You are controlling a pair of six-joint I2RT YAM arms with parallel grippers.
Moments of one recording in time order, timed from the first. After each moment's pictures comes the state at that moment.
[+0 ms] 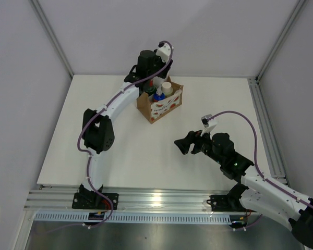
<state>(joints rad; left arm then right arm) -0.49 2.14 2.03 -0.07 0.08 0.24 0.75 0.81 0.50 0.09 -0.02 0.49</state>
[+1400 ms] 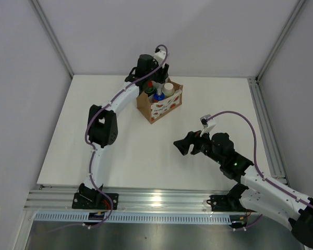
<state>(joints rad) -0.42 2.29 2.09 -0.13 0.19 0.13 0.75 0.82 0.50 0.09 -0.05 0.50</state>
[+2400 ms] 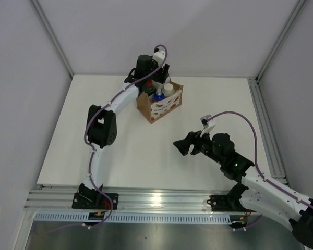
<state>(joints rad) -0.42 2.28 2.06 -0.07 0.19 0.12 0.76 0.81 0.50 0.09 -0.05 0.51</state>
